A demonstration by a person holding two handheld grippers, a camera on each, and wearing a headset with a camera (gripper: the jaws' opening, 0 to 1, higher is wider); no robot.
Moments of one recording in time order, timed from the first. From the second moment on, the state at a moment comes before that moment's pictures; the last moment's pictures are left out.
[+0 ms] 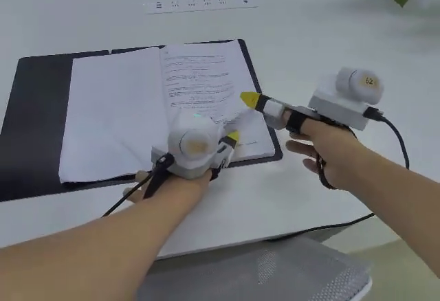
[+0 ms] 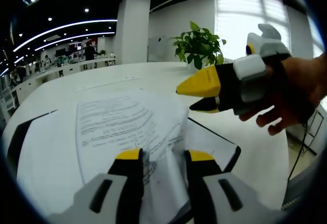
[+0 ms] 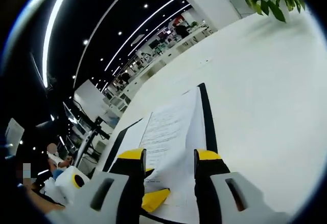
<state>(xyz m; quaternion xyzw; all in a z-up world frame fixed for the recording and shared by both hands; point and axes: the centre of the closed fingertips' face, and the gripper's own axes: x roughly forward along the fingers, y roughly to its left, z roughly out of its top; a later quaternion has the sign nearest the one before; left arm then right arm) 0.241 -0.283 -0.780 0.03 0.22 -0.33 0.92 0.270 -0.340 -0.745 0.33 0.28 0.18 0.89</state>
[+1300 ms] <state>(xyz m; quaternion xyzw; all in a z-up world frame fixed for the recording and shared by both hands) 0.229 -0.286 -0.774 -0.02 0.26 -0.35 0.90 0.267 -0.337 -0.735 0.53 0.29 0.16 0.78</state>
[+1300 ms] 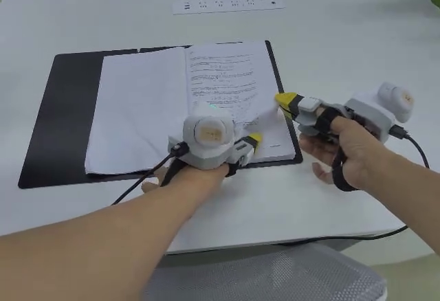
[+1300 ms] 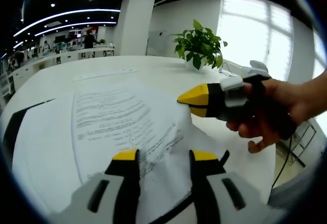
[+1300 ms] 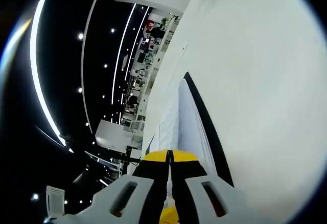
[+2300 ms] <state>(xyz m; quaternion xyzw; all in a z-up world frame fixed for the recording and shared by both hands) 0.175 -0.136 -0.668 -0.01 0.20 -0.31 0.93 0.279 -0.252 -0.642 0.49 0.26 0.23 0.80</state>
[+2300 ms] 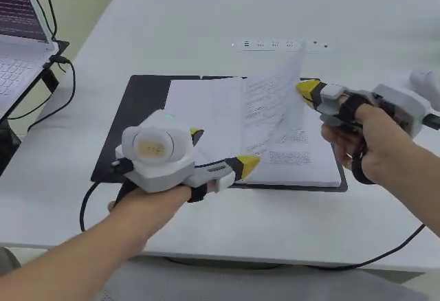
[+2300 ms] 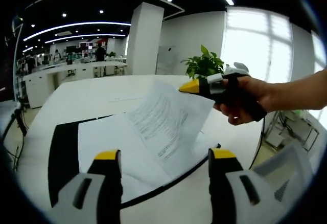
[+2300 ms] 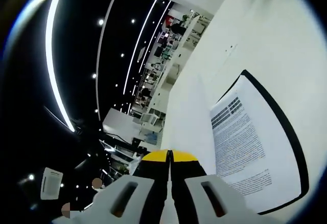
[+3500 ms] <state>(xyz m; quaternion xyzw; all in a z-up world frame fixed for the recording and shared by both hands) 0.166 -0.003 -0.674 -0.01 0.21 -0.27 0.94 0.274 -0.035 -0.705 0.26 0.37 0.24 0.86</state>
